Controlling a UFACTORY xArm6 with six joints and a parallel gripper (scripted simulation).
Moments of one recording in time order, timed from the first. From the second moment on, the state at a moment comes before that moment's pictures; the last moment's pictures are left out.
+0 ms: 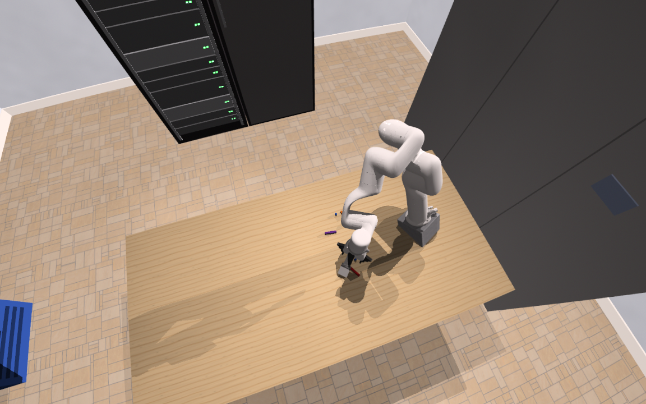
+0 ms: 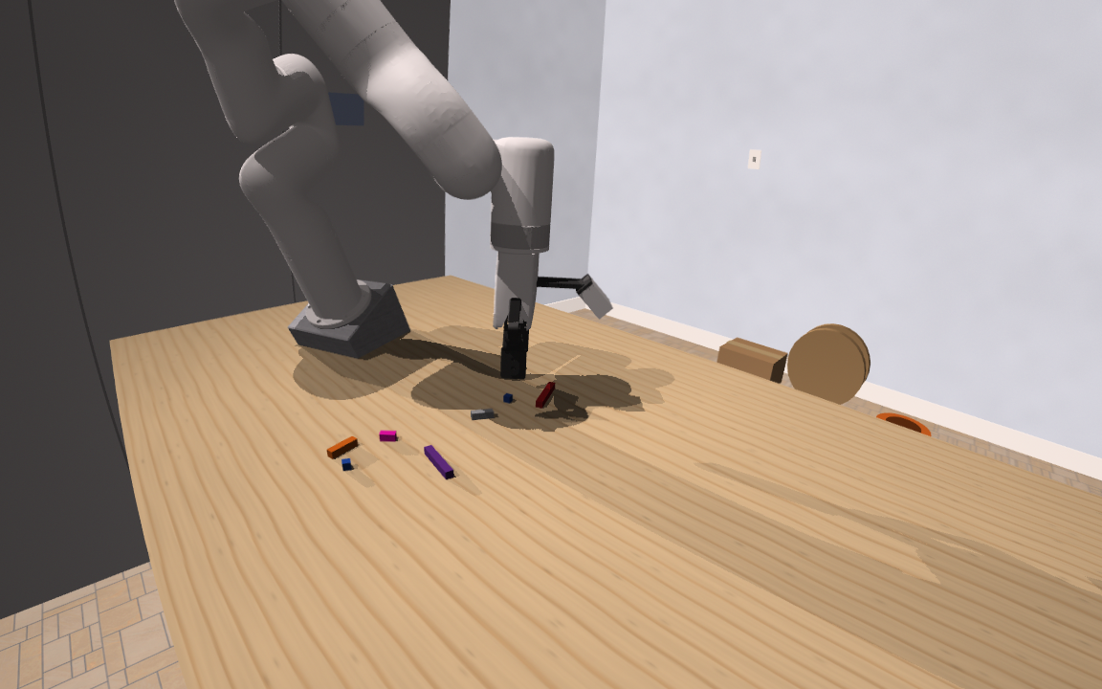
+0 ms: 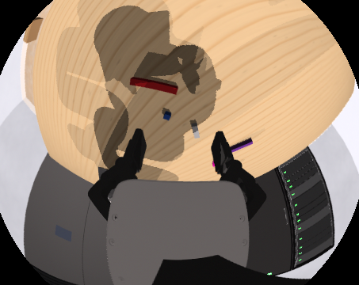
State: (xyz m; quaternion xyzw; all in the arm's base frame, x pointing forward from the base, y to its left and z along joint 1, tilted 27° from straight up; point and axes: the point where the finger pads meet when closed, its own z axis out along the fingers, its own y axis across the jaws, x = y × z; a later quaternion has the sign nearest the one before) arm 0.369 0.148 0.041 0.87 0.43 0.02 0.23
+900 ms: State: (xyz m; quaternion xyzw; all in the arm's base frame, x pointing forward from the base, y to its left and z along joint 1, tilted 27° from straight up) arm 0.363 0.149 0.042 0.95 0.20 0.08 0.21
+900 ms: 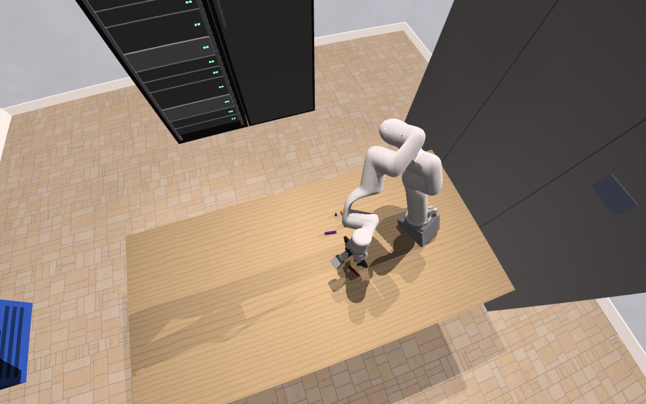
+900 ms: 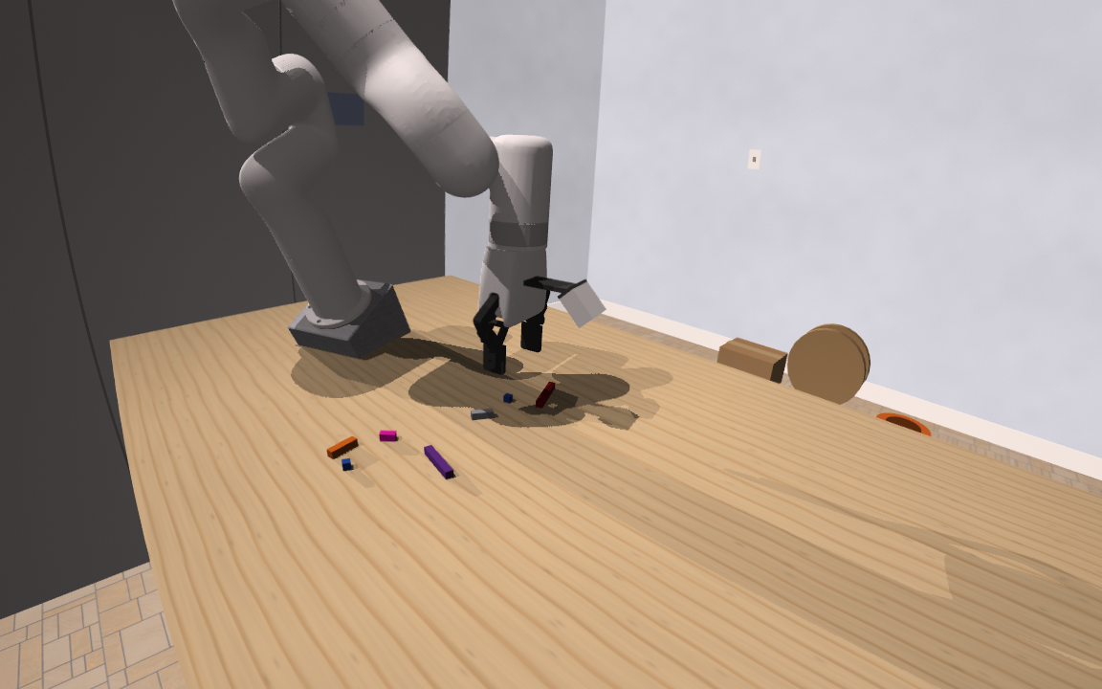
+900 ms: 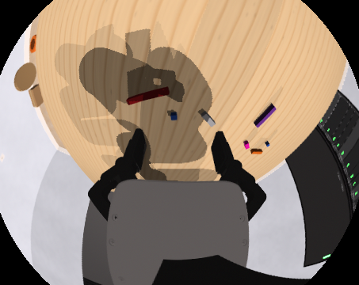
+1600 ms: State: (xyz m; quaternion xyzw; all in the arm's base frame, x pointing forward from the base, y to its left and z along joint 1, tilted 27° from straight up) arm 0.355 0.151 0.044 0.96 -0.14 0.14 0.17
